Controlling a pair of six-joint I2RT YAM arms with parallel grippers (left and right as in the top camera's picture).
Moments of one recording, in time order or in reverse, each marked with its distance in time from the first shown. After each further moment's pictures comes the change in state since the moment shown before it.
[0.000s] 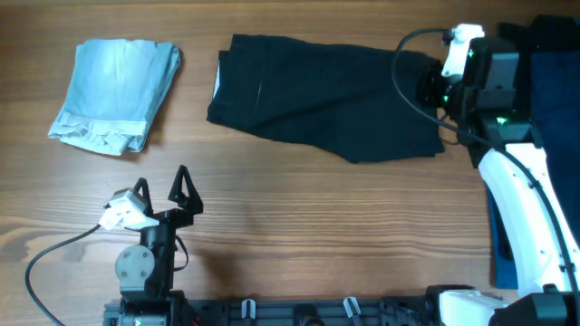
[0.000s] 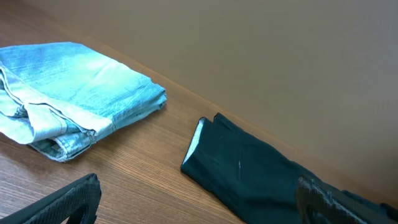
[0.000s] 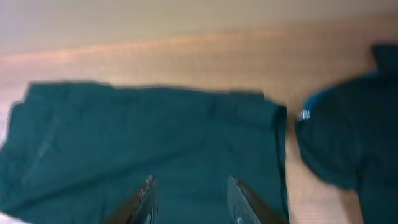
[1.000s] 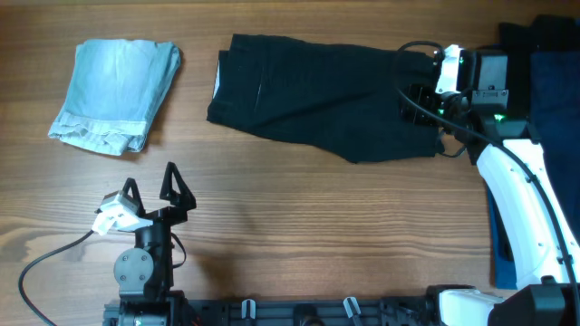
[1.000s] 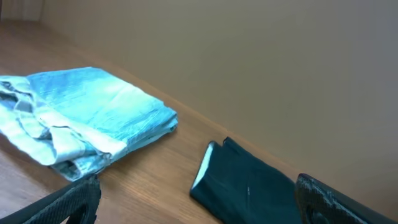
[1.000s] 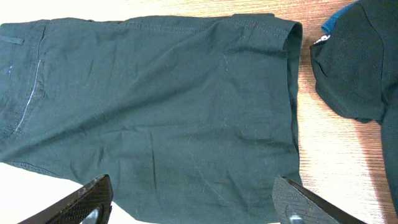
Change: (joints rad) left arm 0.000 0.000 -0.003 0.066 -0.088 0.000; right arm -0.001 0.023 0.000 -0.172 -0.034 0.026
